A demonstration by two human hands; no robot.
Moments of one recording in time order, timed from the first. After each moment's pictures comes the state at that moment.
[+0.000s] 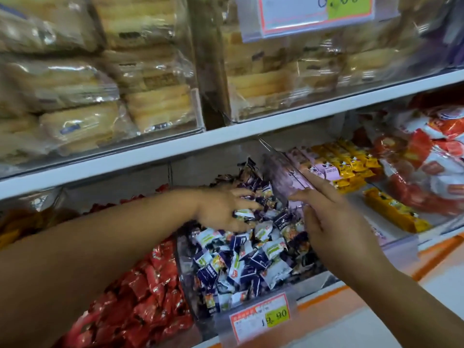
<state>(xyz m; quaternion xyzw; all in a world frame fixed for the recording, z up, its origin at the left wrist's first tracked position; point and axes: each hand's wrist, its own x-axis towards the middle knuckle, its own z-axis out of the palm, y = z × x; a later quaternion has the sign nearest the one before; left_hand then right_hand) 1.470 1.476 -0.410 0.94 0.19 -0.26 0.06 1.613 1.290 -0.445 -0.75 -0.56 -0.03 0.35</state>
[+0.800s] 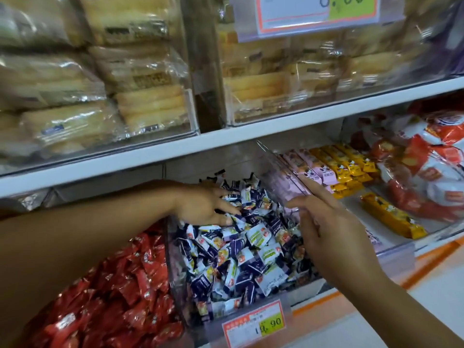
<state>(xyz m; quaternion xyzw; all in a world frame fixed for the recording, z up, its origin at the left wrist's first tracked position) 1.456 1.495 -0.405 0.93 0.24 -0.28 0.08 1.615 1.291 -0.450 -0.74 -0.55 -0.02 0.38</state>
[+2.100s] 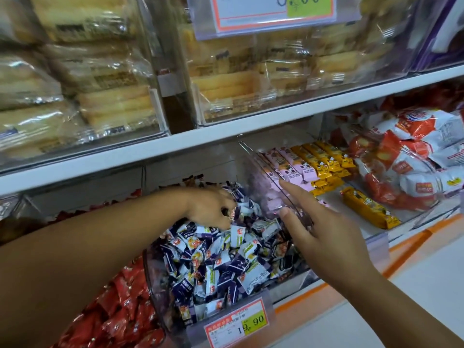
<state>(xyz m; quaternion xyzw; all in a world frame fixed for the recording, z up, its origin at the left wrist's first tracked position) 1.498 1.491 -0.425 0.94 0.21 -0.27 0.07 1.618 1.272 -0.441 -0.79 -0.52 0.02 0.33</state>
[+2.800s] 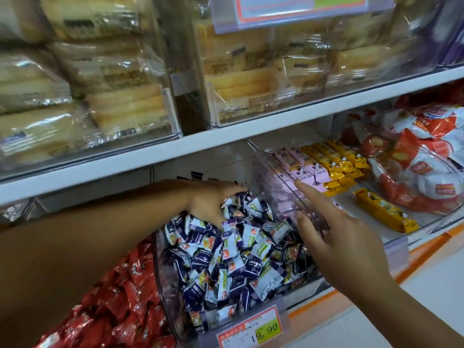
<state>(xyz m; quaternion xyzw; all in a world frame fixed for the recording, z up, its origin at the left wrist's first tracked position) 1.493 1.500 -0.412 0.93 0.24 -0.24 0.12 1.613 1.276 -0.446 -0.80 -0.48 -0.05 0.34</state>
